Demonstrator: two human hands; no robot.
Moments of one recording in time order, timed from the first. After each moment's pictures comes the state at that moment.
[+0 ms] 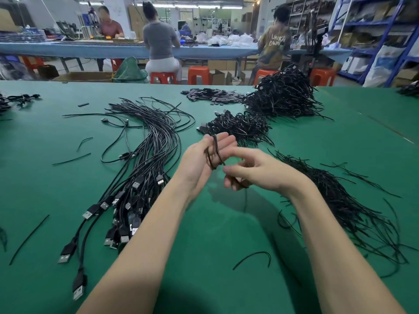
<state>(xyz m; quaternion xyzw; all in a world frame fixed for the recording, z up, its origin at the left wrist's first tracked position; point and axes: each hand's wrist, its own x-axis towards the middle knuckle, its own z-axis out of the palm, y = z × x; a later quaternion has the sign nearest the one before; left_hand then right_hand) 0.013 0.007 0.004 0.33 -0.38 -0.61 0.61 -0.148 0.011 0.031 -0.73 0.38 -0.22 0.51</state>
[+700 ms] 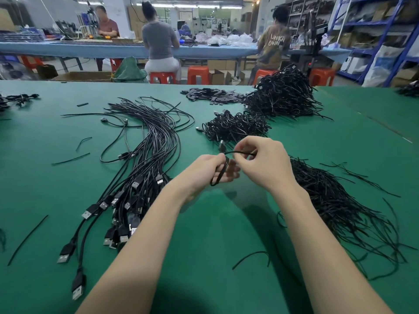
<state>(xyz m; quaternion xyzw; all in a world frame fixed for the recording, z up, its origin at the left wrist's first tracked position) 0.012 0.010 -0.007 0.46 -0.50 -0.59 0.44 -0.144 -0.011 0.007 -0.74 0.54 -0.38 0.11</state>
